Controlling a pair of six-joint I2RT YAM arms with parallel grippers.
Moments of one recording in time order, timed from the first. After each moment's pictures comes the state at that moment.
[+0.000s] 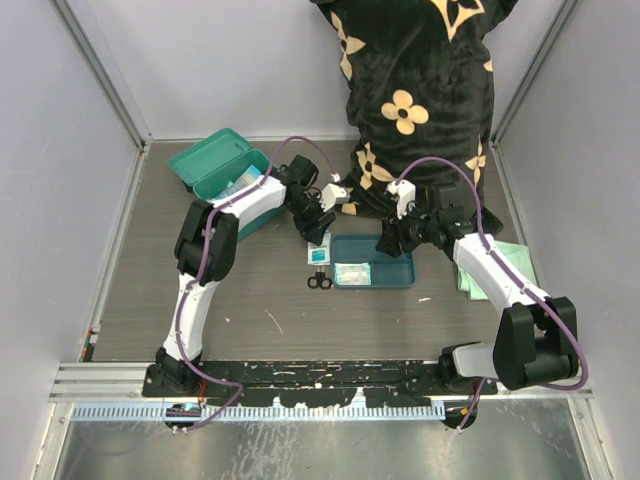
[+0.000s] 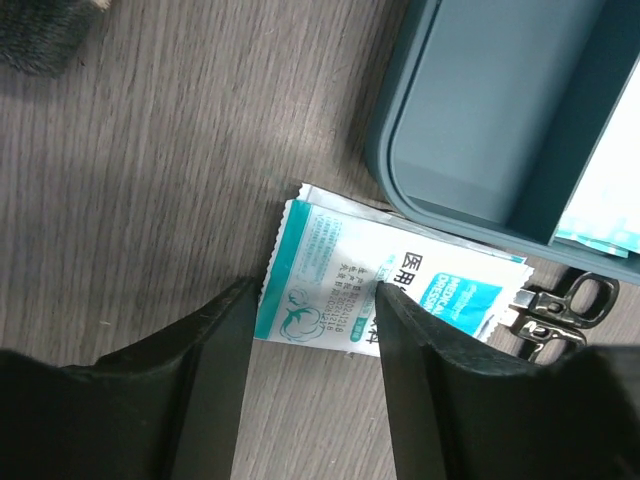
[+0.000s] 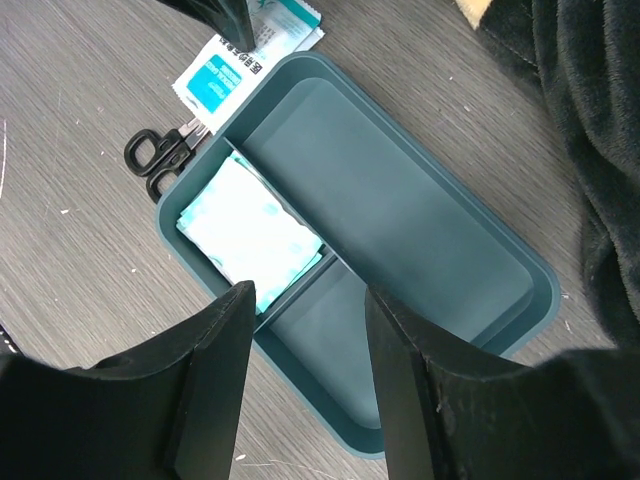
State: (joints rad) left arm -0.54 2.27 1.84 -0.78 0.53 0.57; right arm 0.17 1.31 0.89 -0.41 -0.59 -0.28
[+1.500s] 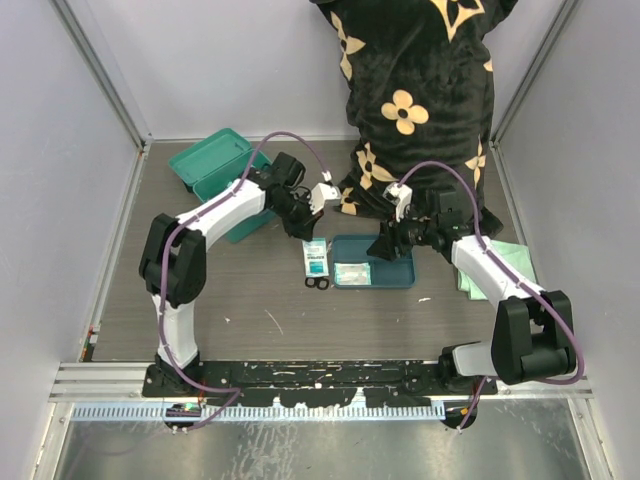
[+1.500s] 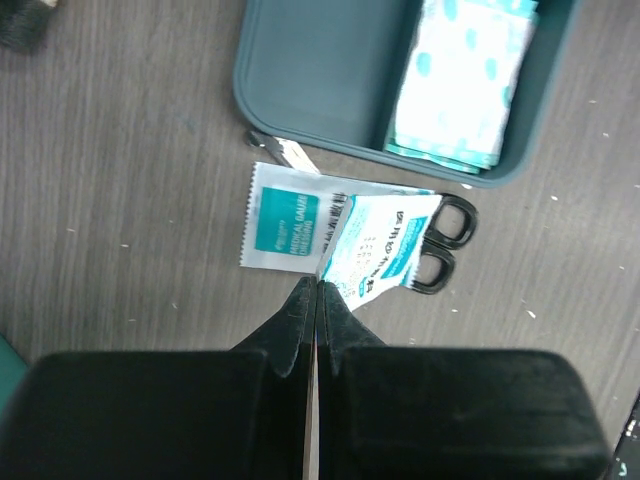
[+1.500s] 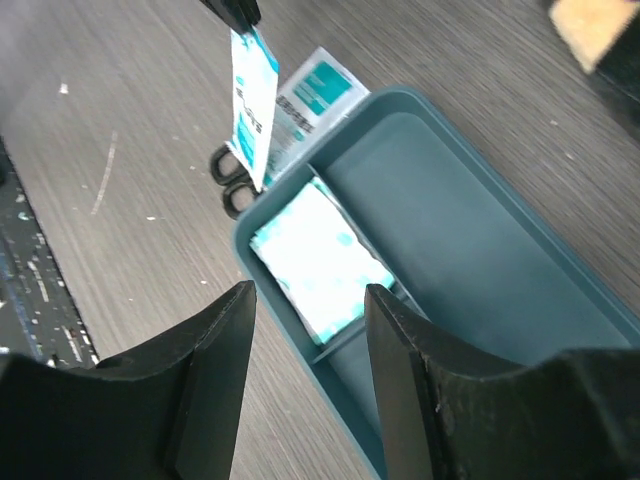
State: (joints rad) left arm -0.55 1.98 1.62 -0.78 0.55 0.62; right arm 0.16 1.34 0.85 -0.33 -0.77 -0.25
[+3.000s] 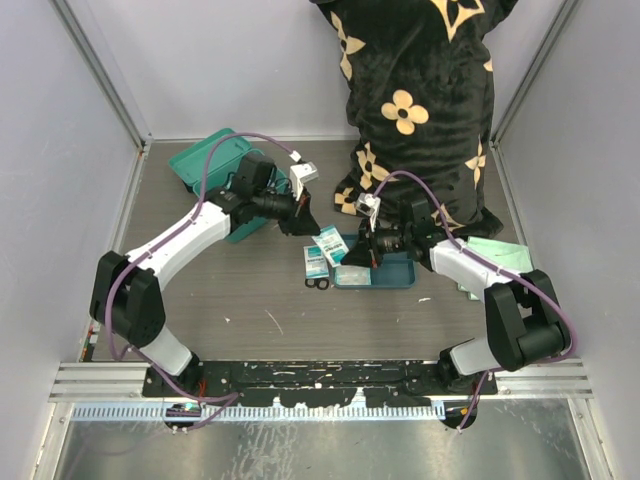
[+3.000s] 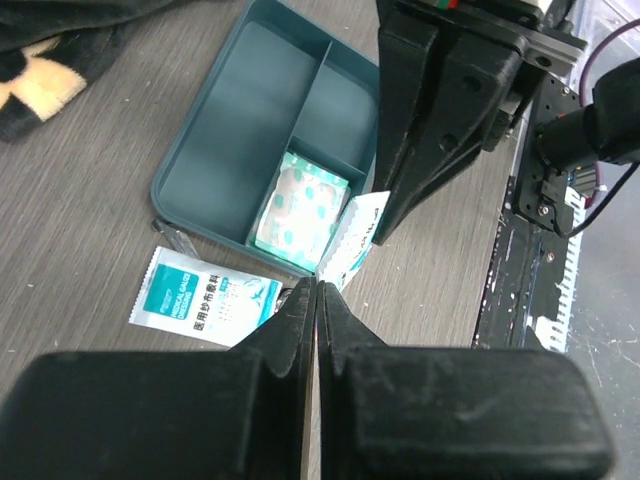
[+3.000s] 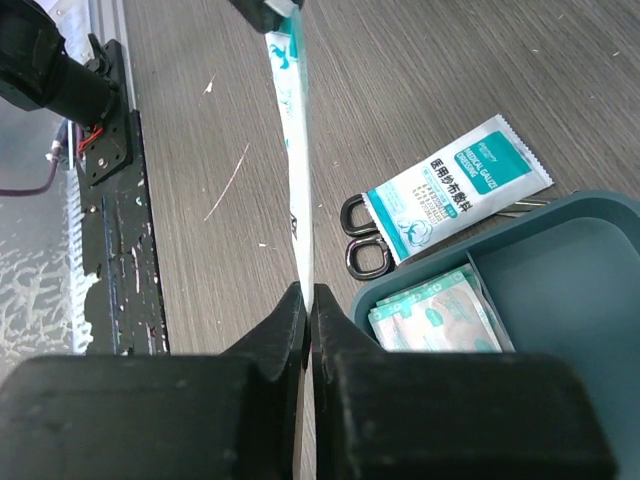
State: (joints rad) left arm -0.52 1.61 1.31 -0.39 0.78 0.10; right arm 0.34 1.43 0.77 -0.01 -0.99 -0.09
